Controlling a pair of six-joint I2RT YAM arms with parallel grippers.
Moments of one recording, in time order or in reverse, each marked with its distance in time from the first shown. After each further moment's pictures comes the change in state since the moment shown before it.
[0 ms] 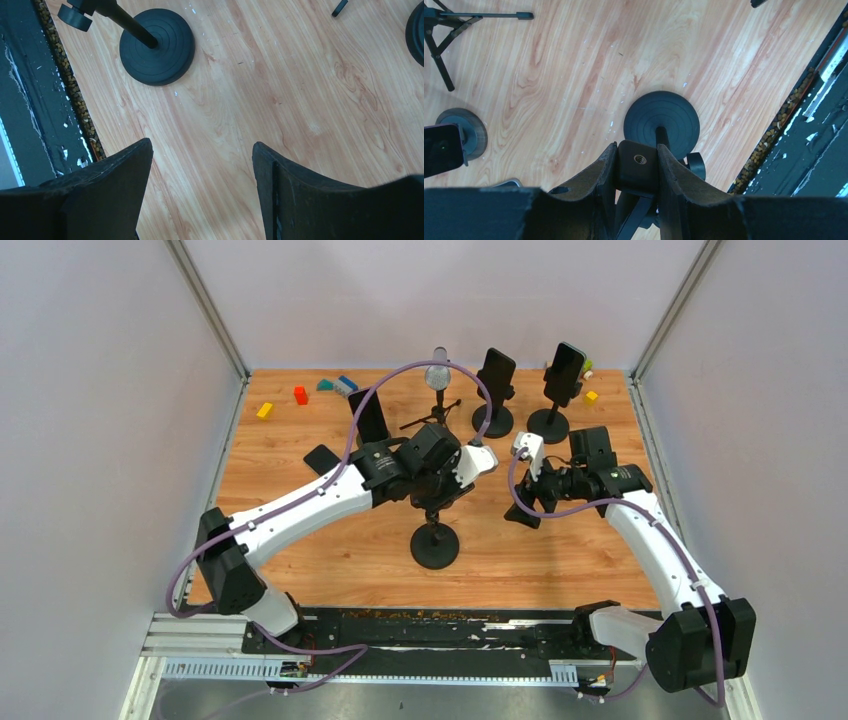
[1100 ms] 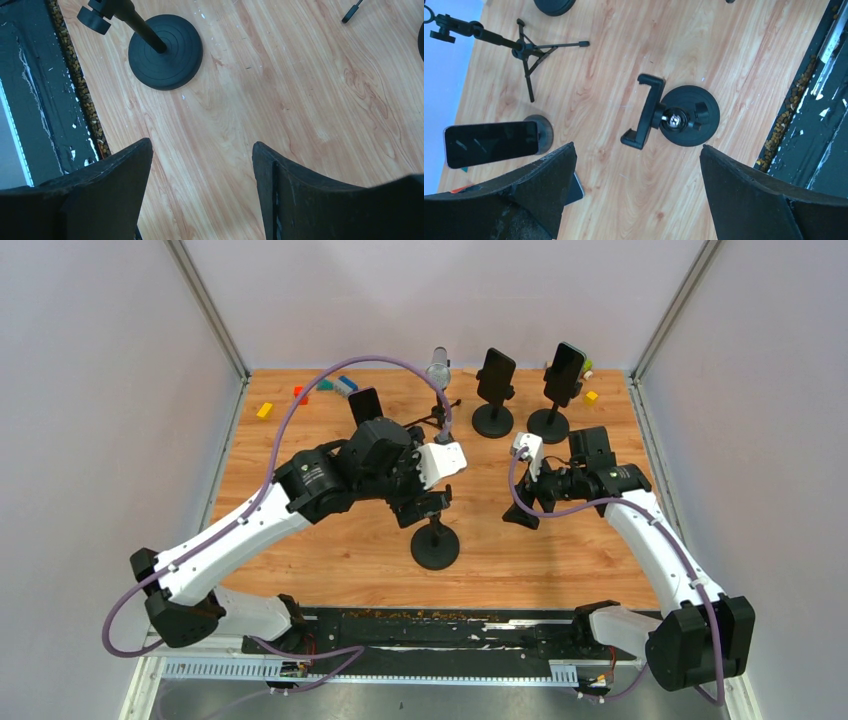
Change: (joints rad) left arm -0.005 -0.228 0.050 -0.101 -0.034 0.159; right arm 0.000 0.010 -0.006 0.003 -0.035 0.000
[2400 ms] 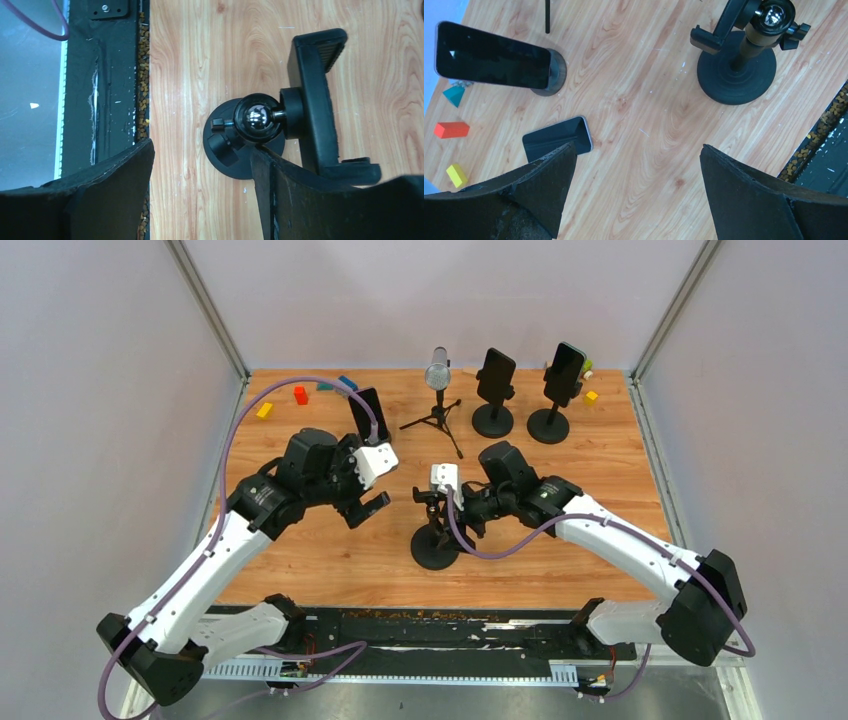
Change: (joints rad) left arm 0.371 -0.290 -0.378 0.093 0.164 0.129; right arm 0.549 0.107 0.013 0.296 0.088 0.218
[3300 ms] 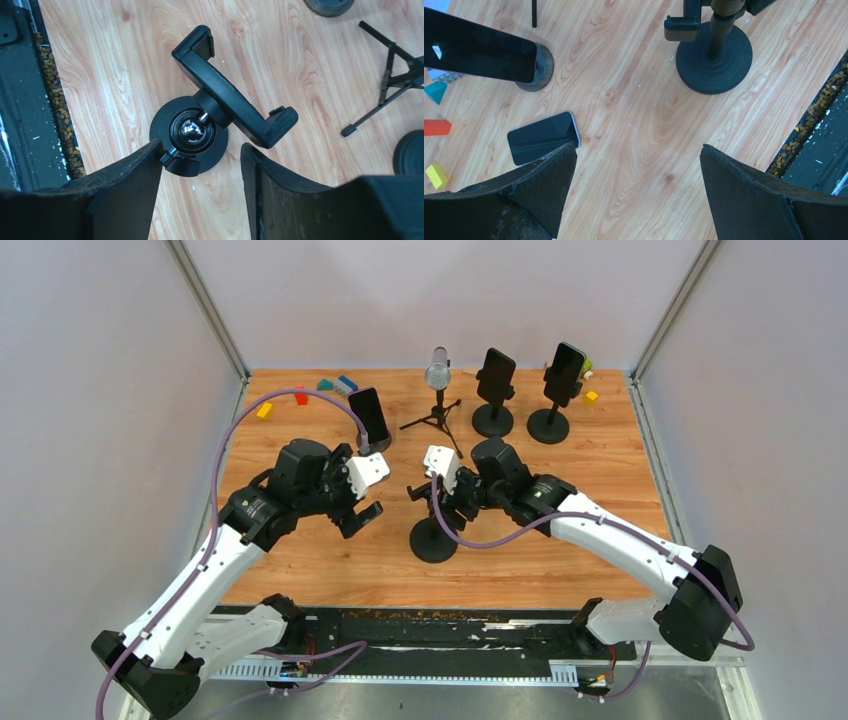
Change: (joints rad) left arm 0.040 -0.093 -0.088 0.002 0.064 -0.007; right arm 0.055 0.039 0.052 0.105 0.372 0.095
